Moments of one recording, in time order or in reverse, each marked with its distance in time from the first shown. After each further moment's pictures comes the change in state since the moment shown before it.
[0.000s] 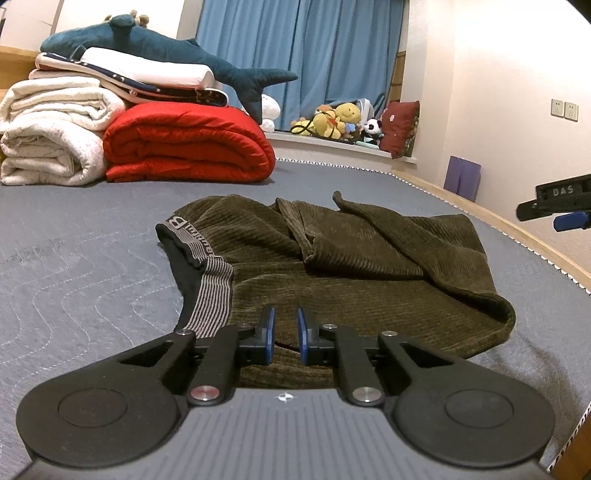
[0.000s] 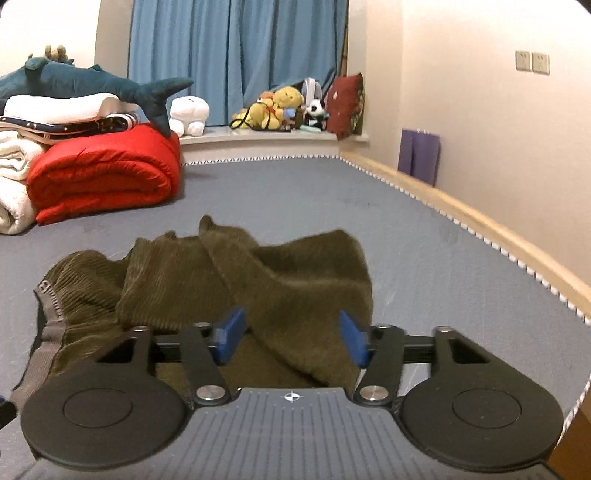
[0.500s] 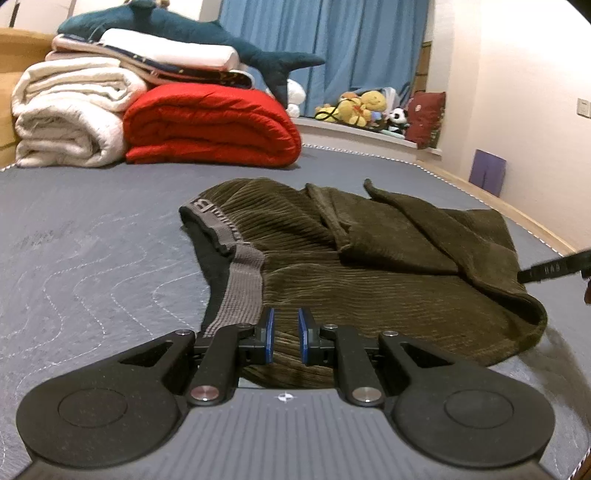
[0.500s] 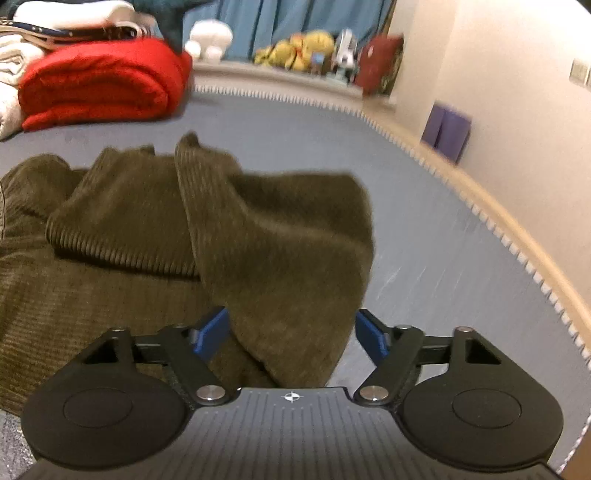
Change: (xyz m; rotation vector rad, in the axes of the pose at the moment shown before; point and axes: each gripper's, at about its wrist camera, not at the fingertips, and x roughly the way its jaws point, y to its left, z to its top) left arm 0.028 0.024 0.002 -0.047 0.040 0.068; right arm 0.107 -0.009 -0.029 -0.183 0.213 0.006
